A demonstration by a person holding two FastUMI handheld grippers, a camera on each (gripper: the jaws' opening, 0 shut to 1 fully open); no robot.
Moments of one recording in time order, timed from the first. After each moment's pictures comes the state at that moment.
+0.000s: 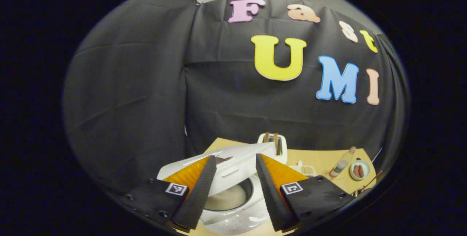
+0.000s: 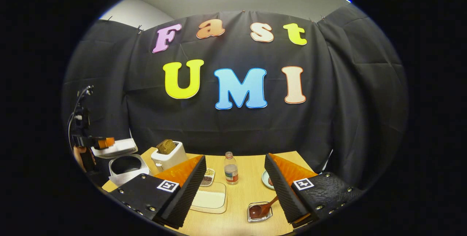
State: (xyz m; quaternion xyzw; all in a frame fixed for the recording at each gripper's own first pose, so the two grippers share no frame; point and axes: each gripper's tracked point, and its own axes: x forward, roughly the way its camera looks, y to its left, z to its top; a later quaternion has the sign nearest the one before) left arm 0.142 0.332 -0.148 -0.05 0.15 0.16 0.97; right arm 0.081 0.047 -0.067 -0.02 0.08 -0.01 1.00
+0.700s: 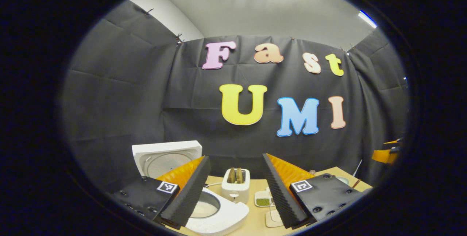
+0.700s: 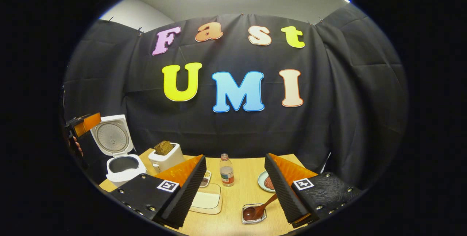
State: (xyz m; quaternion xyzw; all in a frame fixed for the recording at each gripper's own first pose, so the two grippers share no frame) left arm 0.077 0.208 -0.052 -0.01 0.00 0.06 1.00; right arm 0.077 0.018 -0.067 -0.02 0.07 -0.01 1.00
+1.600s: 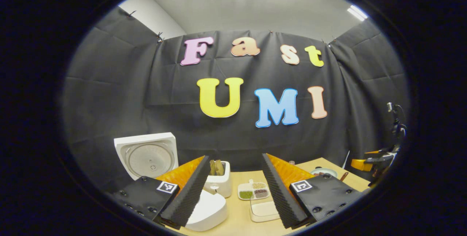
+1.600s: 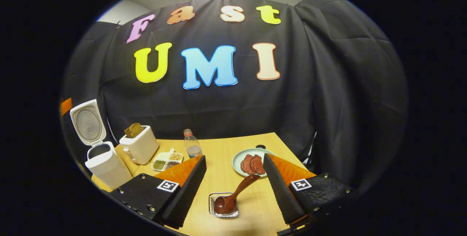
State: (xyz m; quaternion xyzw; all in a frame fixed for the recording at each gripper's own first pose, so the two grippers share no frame) left arm 0.067 0.136 -0.066 0.02 0.03 0.02 1.00; right arm 0.099 -0.085 -0.173 0.01 0.14 -0.08 0.99
